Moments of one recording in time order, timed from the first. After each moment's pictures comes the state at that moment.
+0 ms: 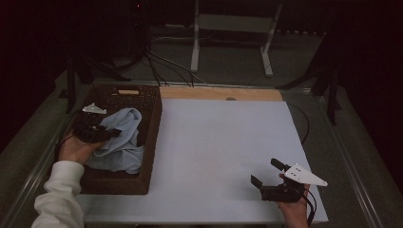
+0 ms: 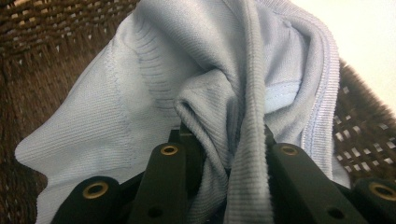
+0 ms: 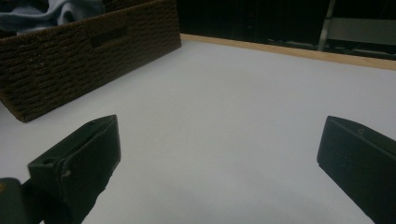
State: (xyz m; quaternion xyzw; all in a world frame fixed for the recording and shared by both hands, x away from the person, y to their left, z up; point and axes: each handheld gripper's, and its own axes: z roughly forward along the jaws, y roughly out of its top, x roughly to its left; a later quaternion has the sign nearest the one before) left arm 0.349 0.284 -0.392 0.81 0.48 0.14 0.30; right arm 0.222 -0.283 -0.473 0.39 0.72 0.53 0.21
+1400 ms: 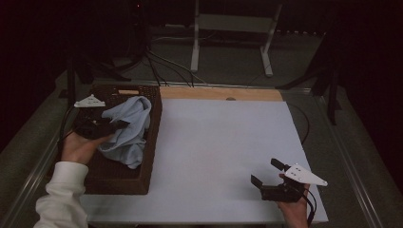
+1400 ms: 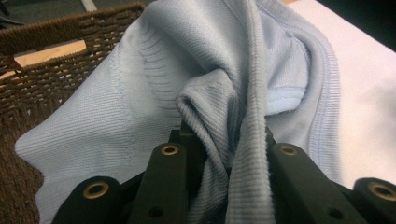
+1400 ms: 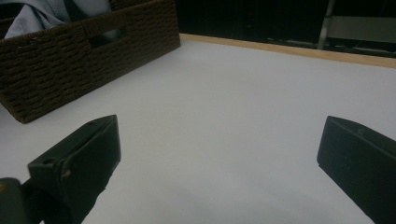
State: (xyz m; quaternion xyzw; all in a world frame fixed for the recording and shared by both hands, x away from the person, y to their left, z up) left arm 0.333 0.262 -0.353 0.78 0.44 0.14 0.41; right arm 0.223 -0.284 -0.474 0.40 0.72 0.53 0.21
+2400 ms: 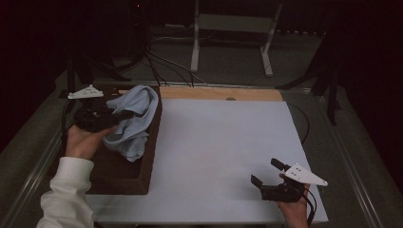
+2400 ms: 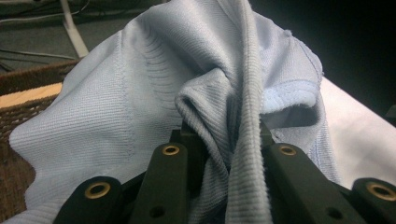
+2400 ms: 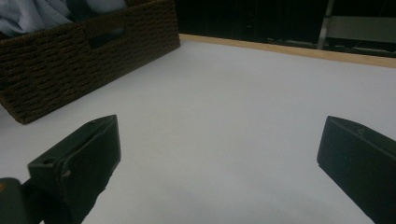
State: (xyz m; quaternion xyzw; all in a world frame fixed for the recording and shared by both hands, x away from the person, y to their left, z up) left arm 0.332 0.248 -0.324 0.76 0.43 0.13 0.47; right arm 0.223 -0.284 -0.474 0.40 0.71 0.53 0.21
